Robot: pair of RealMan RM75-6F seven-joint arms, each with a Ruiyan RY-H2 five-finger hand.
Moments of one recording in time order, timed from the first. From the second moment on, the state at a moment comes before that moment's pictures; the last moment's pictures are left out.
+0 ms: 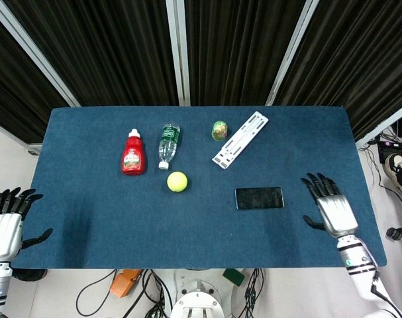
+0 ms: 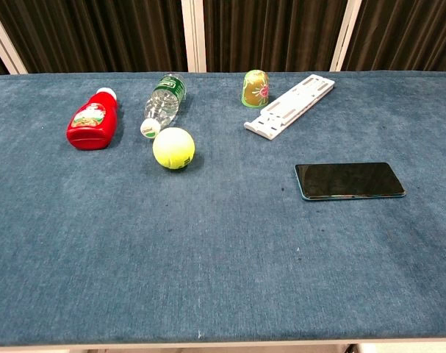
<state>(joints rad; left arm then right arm) -0.02 -1.15 -0.04 -1.67 1.49 1.55 0.08 0.27 -1.27 0.08 -1.62 -1.48 1.24 -0.19</state>
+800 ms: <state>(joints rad) -0.02 -1.18 -0.04 -1.58 1.46 1.52 0.00 0.47 -1.60 0.13 -1.41 -1.25 1.02 -0.44</state>
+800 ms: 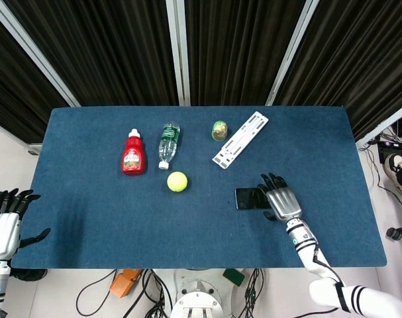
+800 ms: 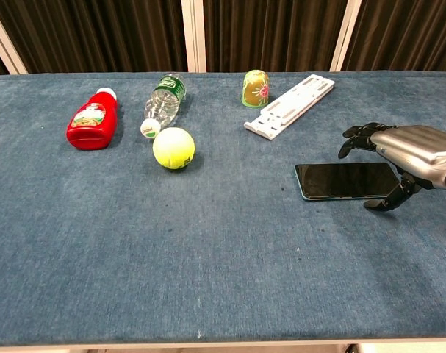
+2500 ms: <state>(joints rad) -0.01 -1.19 -0.04 -1.55 1.44 1.52 -0.02 0.60 -1.43 0.10 -1.47 -1.06 0.82 -0.44</state>
